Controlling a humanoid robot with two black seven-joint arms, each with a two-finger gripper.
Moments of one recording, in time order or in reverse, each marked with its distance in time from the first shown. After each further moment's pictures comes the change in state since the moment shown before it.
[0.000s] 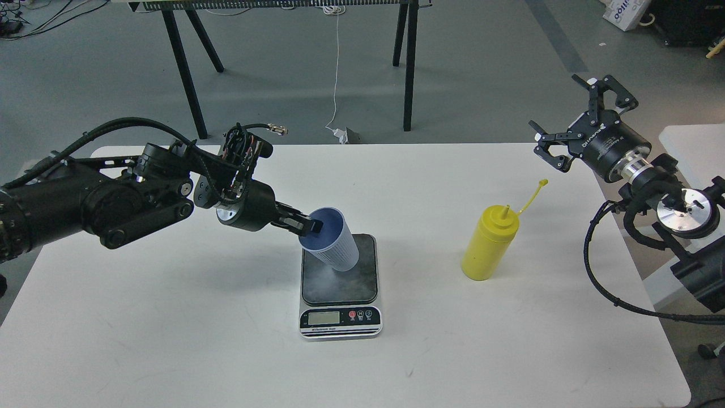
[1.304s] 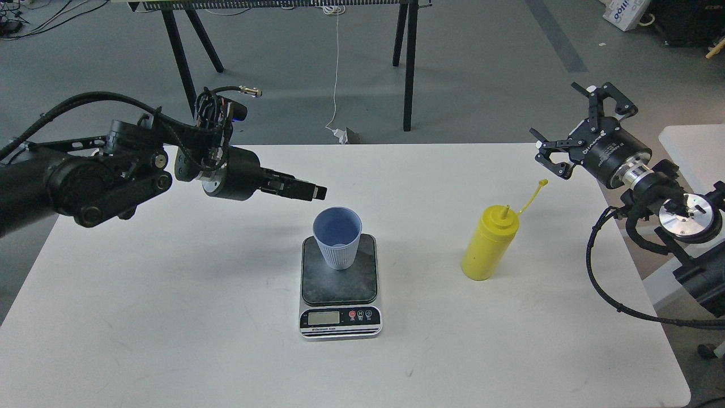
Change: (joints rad) left arm -0.036 0.094 -0.144 -0.005 -0.119 0.000 -0.016; right arm -0.010 -0.005 -0.009 0.001 0.008 0.000 -0.074
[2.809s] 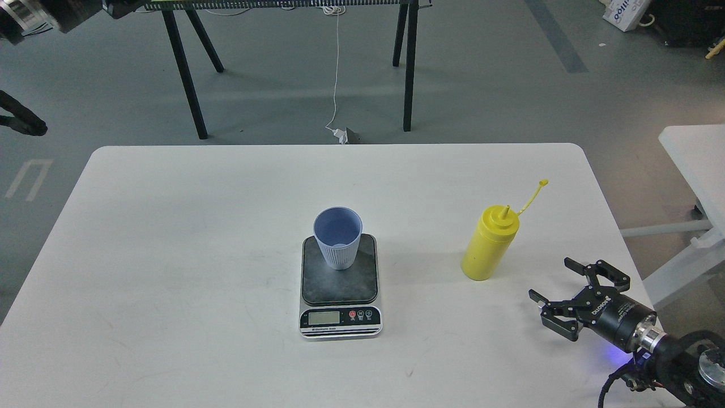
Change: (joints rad) left arm -0.012 0.261 -0.327 0.106 -0.812 0.000 -0.031; right arm -0.566 -0.054 0.100 0.153 0.482 0.000 -0.370
